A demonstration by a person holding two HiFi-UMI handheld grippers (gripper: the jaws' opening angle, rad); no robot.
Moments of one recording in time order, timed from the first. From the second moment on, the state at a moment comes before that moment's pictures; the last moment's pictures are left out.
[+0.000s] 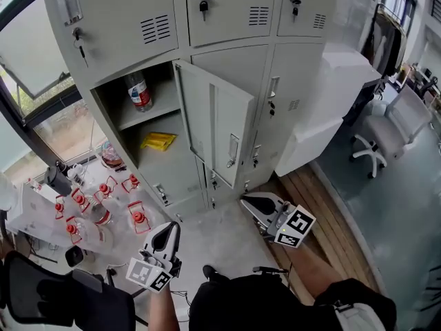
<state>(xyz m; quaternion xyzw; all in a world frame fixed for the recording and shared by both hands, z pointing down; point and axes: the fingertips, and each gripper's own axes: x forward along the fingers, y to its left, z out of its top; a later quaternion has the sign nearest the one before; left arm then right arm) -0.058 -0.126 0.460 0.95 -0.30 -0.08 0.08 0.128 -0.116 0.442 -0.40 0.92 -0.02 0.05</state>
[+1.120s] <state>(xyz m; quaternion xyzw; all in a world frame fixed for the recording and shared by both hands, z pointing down) -0.029 0.045 0.487 0.94 -0.32 -0.06 0.10 0.107 0.037 0.486 -0.32 0.95 -0.04 0.04</state>
